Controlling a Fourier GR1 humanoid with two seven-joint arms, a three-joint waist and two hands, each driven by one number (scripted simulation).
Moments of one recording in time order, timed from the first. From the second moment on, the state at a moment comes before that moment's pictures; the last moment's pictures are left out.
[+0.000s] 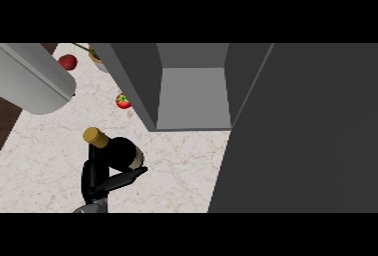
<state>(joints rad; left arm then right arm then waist) -0.07 0.01 0.07 -0.98 0.25 0.19 -0.58 -0.15 -0.34 0.66 -2.50 0.13 -0.56 0.66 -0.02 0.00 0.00</state>
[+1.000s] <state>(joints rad) -0.09 0.07 0.01 -0.93 0.27 0.11 -0.72 -0.08 -0.41 0.67 -2.51 0.12 -0.58 0.57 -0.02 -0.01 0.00</state>
